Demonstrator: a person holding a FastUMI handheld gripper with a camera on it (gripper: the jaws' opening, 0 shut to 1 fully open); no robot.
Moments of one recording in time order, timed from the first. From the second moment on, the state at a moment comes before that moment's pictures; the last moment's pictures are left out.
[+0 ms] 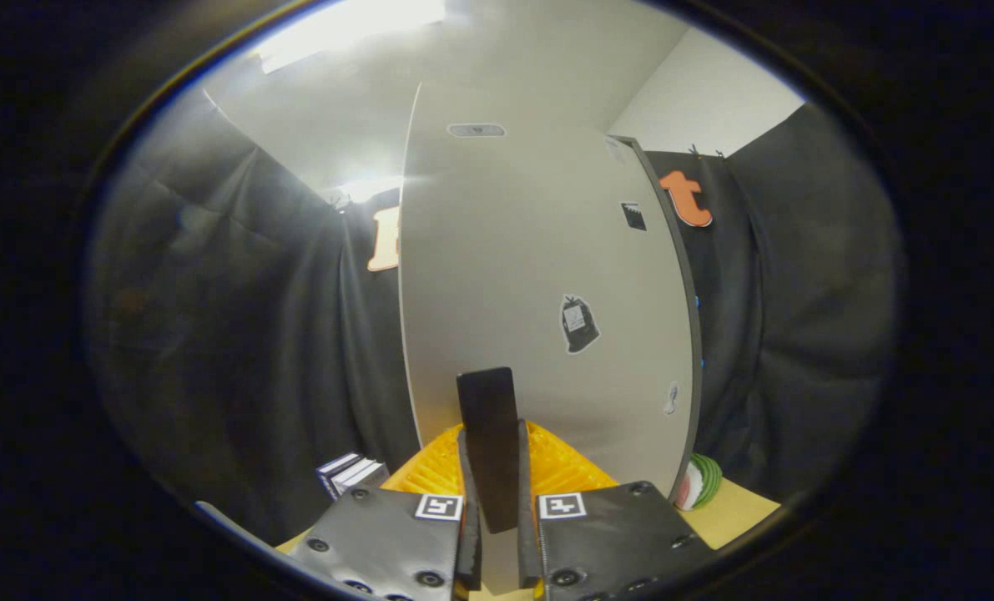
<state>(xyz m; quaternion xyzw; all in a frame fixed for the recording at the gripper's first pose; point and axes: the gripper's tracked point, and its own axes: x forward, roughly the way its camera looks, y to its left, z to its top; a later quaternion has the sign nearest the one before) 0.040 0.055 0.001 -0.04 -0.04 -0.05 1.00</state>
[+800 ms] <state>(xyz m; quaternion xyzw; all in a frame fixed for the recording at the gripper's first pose) -0.080 -0.059 0.035 -0.04 -0.05 -0.06 1.00</state>
